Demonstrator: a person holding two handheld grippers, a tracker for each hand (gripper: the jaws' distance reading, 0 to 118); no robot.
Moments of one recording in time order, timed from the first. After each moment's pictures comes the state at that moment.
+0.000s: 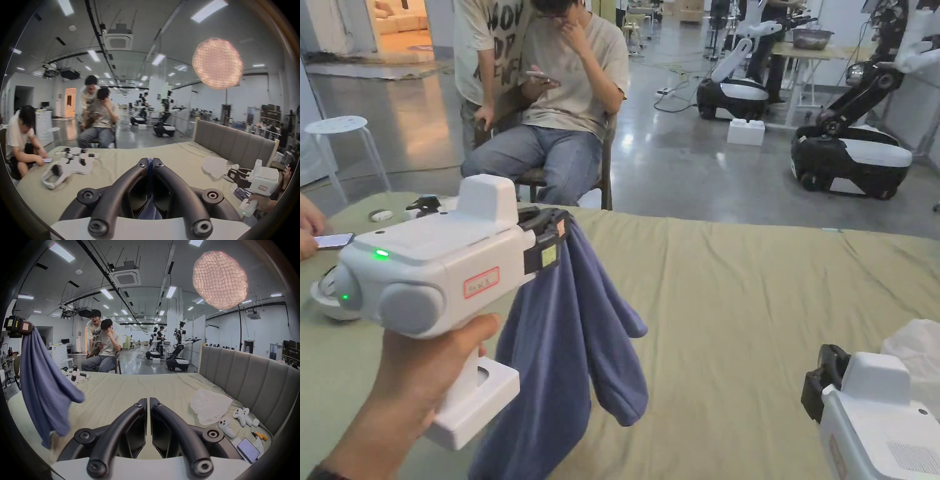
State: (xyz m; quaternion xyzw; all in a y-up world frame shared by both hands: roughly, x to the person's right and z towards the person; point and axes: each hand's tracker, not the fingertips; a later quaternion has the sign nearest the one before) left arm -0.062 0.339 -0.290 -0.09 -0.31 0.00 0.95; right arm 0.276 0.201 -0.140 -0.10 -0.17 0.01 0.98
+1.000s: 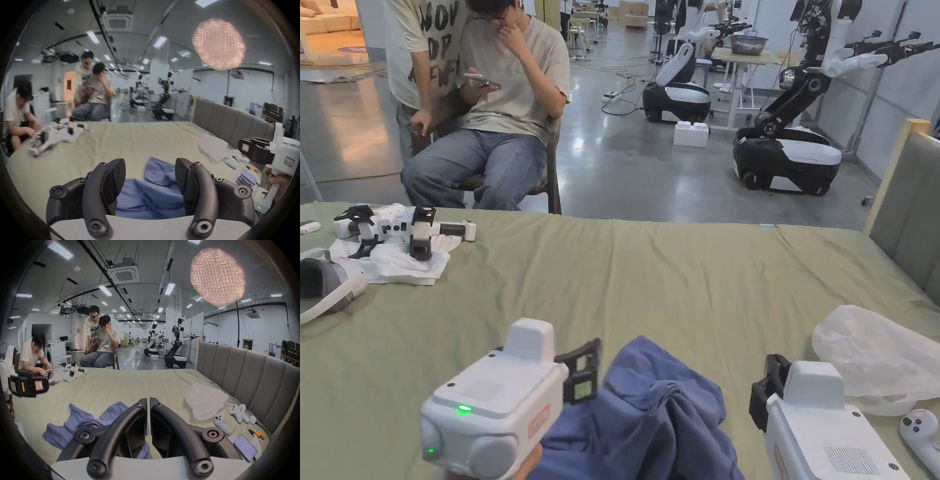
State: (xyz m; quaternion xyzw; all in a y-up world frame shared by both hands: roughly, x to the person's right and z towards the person) left arm -0.007 0.203 -0.256 -0.15 -0.26 0.01 0.96; right arm 0.278 0.191 -0.124 -0.11 -0.17 0.01 0.98
